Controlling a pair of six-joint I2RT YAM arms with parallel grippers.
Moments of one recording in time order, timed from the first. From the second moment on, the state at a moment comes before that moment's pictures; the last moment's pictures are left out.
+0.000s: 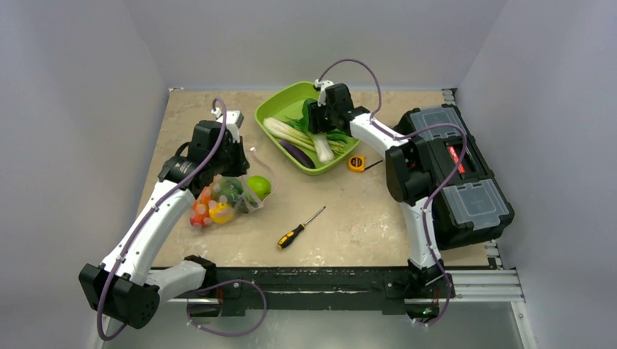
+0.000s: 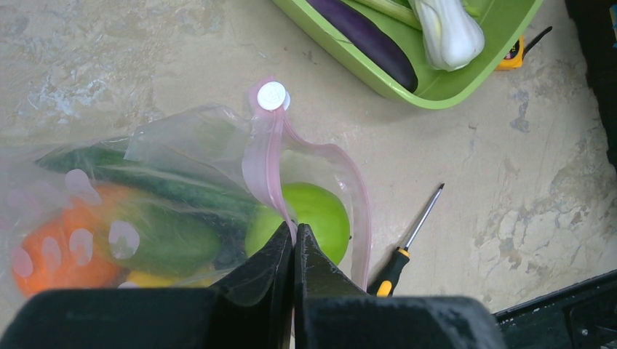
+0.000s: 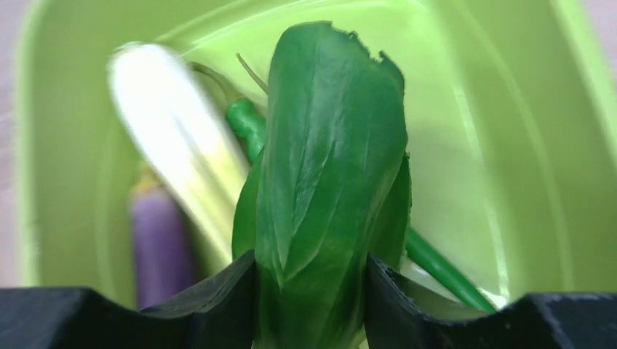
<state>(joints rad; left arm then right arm) -0.34 1.11 1.11 -0.72 0.03 -0.28 0.46 2.25 1.86 -0.30 -0.07 0.11</state>
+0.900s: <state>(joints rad) -0.34 1.11 1.11 -0.72 0.03 -0.28 0.45 2.11 1.84 -0.19 -0.14 0.06</state>
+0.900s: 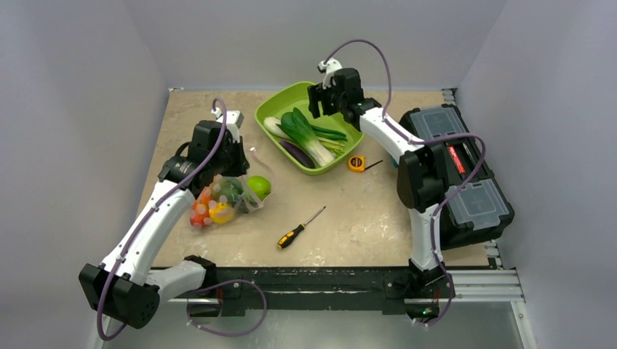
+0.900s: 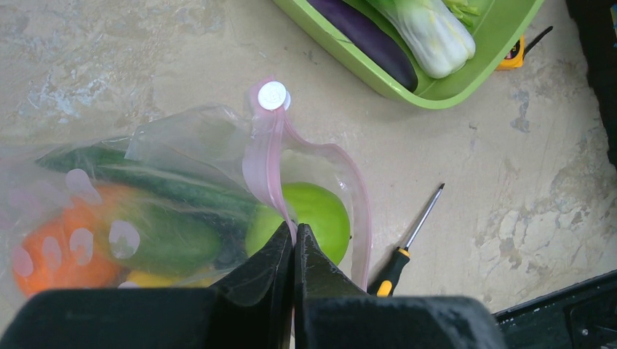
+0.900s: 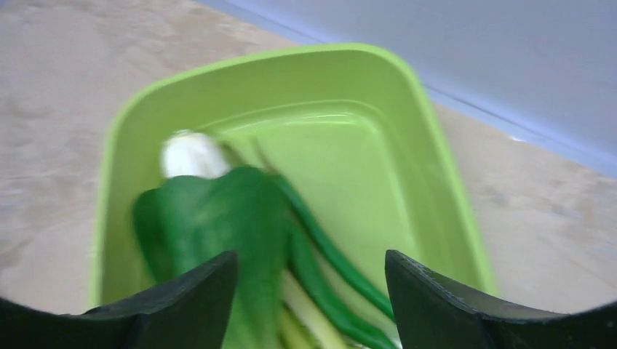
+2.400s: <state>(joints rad) -0.34 1.12 1.11 -0.71 0.03 -0.28 0.42 2.49 2.14 -0.41 -0.07 -0.32</state>
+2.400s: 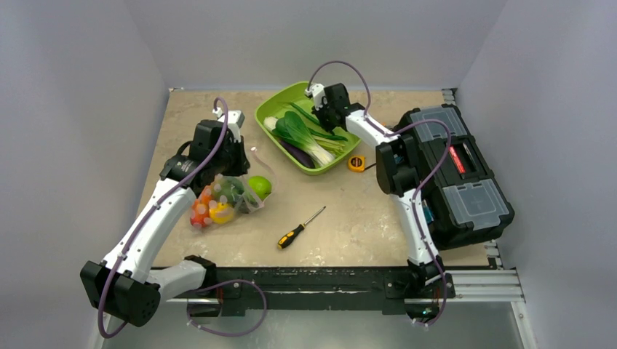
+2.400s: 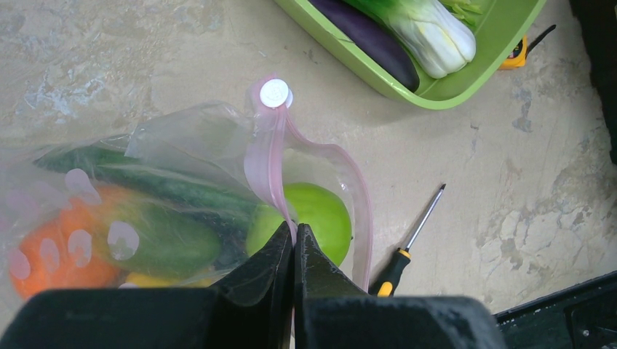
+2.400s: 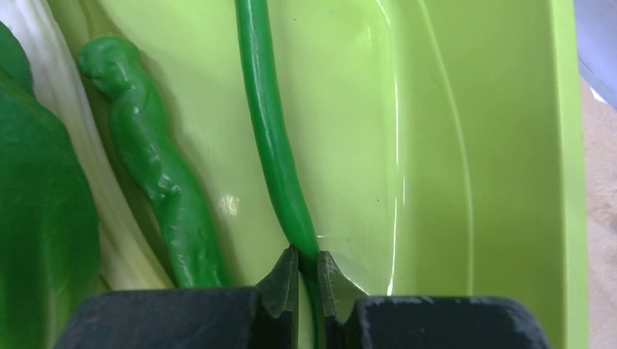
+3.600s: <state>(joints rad) -0.34 1.12 1.11 -0.71 0.04 -0.28 0.69 1.77 1.42 -0.38 -0.42 0.23</state>
